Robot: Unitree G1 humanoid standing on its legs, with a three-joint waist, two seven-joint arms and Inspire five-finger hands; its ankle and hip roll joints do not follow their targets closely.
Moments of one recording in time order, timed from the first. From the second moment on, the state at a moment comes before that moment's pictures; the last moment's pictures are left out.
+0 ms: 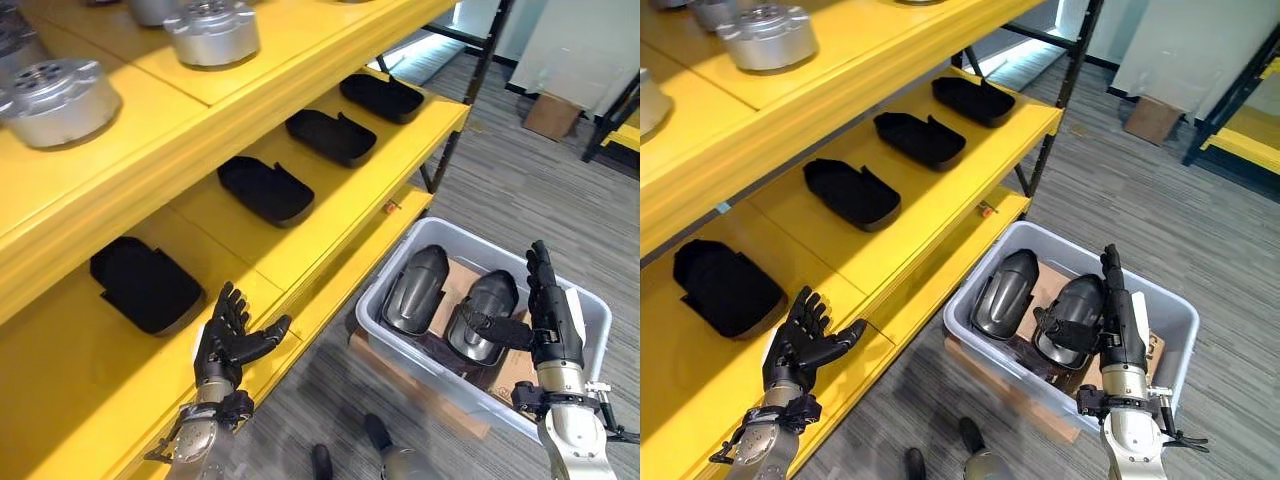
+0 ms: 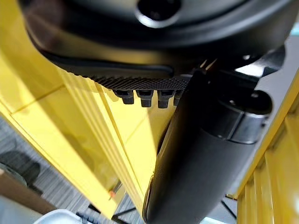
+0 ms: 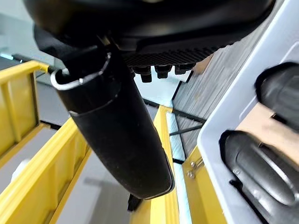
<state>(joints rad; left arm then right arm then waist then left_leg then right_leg) 0.27 0.26 -0.04 -0.06 -0.50 -0.13 0.14 0.27 -0.34 -0.15 -0.18 0.10 -0.17 -0.15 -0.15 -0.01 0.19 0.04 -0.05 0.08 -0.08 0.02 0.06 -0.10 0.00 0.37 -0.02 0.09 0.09</state>
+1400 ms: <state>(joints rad) 0.29 0.27 0.02 -0.07 -0.47 -0.11 0.15 0.23 -0.37 -0.14 -0.19 0.13 -0.15 -0.13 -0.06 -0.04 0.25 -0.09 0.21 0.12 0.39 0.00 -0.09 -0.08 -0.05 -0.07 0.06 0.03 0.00</state>
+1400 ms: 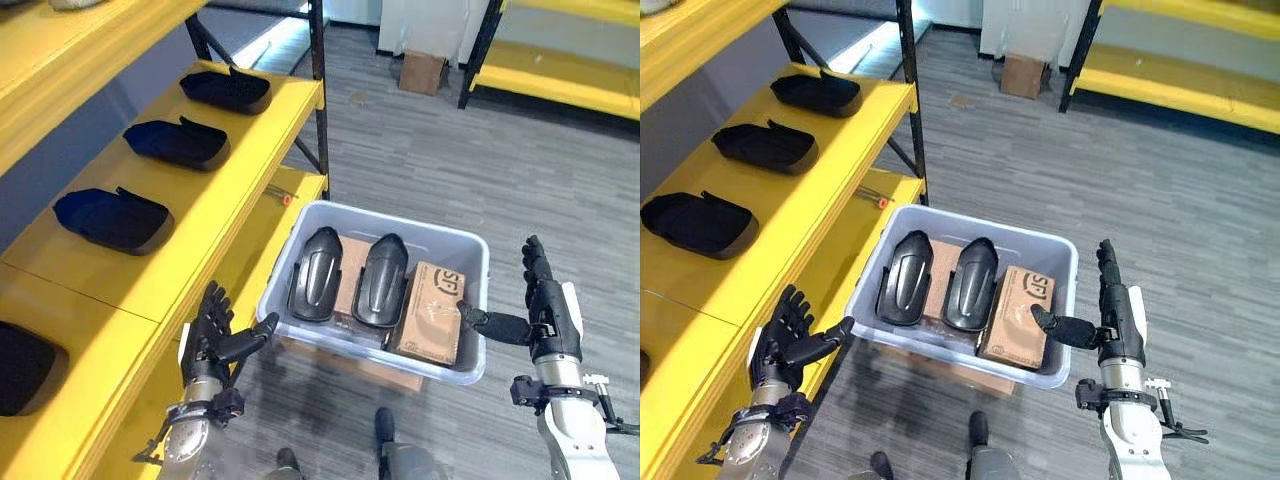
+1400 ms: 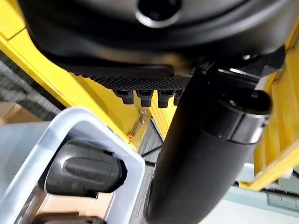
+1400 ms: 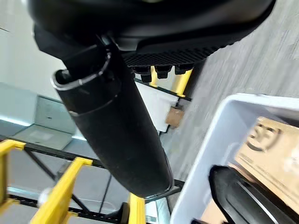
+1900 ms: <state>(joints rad) 0.23 0.26 -0.01 -0.07 -0.47 -0.11 0.15 0.26 -0.39 -0.14 -0.19 0.16 -0.15 -0.13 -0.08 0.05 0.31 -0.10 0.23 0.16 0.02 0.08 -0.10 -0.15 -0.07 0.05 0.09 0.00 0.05</state>
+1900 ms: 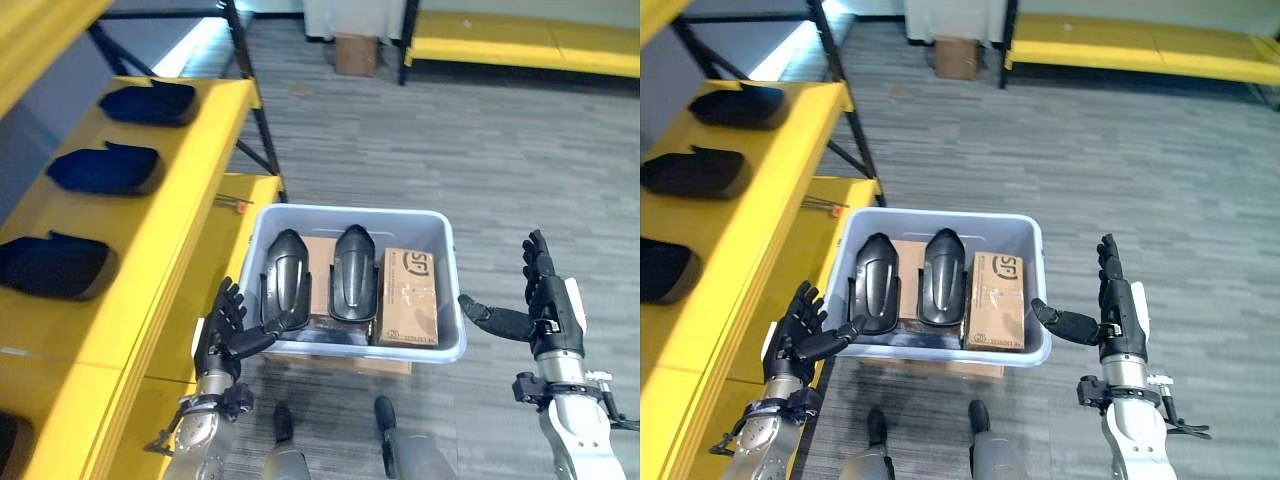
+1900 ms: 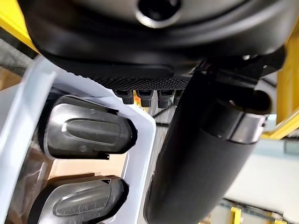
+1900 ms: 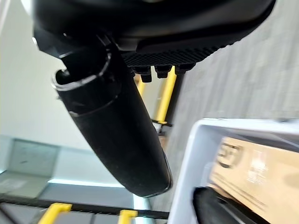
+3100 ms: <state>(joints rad) 0.07 0.38 0.01 -0.17 -0.47 -0.16 0.22 -0.01 -0.55 0.08 -0.08 -0.17 -0.11 -0.15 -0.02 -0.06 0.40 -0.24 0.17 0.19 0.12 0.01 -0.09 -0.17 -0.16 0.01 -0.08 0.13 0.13</state>
